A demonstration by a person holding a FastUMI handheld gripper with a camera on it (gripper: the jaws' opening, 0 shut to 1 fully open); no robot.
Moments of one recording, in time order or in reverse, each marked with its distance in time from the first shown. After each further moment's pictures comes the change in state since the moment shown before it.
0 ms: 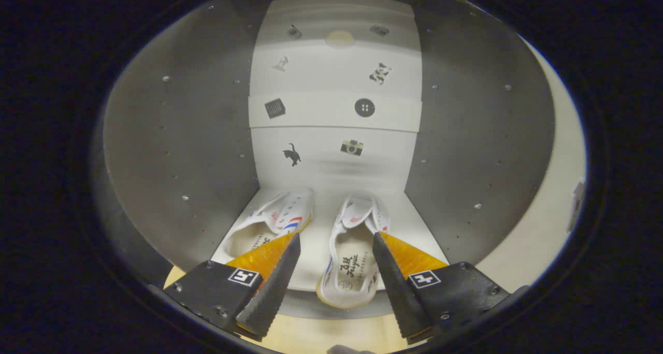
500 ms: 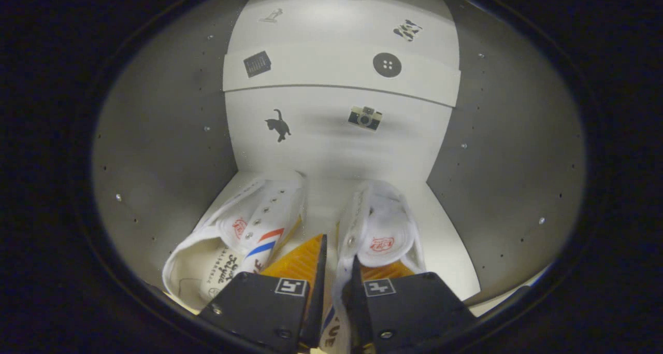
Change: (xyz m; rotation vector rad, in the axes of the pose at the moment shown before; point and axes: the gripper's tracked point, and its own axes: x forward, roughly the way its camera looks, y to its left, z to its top) arm 0.107 0.006 -0.014 -0.029 0.177 0.004
